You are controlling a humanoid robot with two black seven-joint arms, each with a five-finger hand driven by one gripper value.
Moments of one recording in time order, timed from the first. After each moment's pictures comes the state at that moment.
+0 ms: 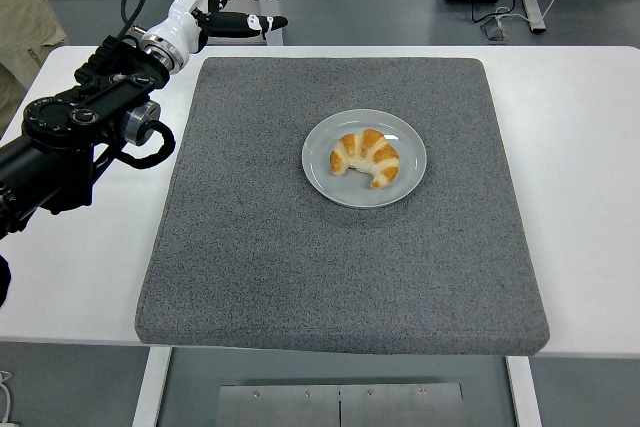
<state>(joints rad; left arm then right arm) -1.15 0.15 -0.28 -0.48 0.36 0.02 -0.42 -0.14 0.00 0.02 0.15 -0.10 0.02 0.41</state>
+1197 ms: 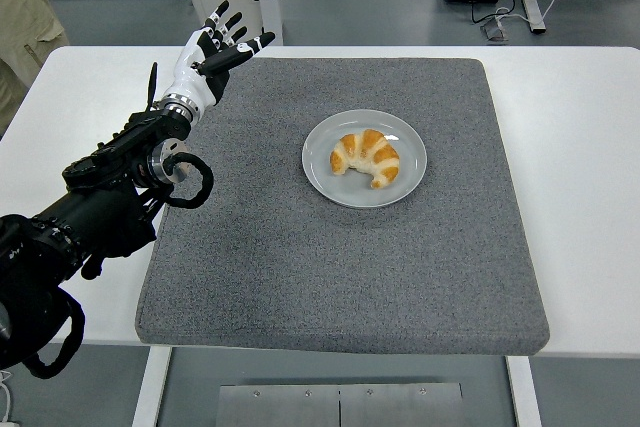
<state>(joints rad) -1.03 0.00 -0.46 -0.32 0.03 -0.10 -0.38 -0.14 0.00 0.03 0.16 -0.10 0.02 0.41</state>
